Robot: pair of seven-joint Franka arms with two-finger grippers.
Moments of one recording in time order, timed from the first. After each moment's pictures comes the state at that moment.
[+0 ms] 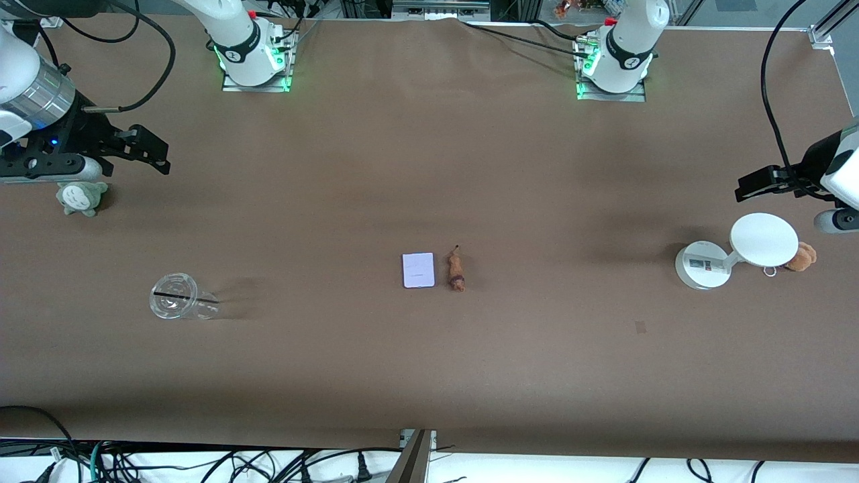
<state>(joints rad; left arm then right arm) 0.03 0.18 0.00 -1.42 0.02 1.47 -0.08 0.32 -0.02 -0.20 -1.69 0.01 1.69 0.08</state>
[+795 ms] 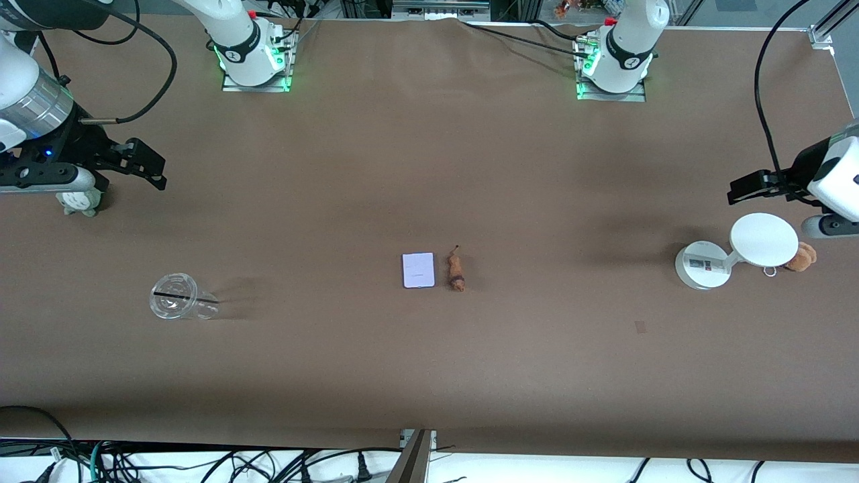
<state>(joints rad) 0.02 0.21 -0.01 -1.42 -0.01 1.47 -0.07 0.32 -0.01 -0.21 -1.69 0.00 1.78 0.08</state>
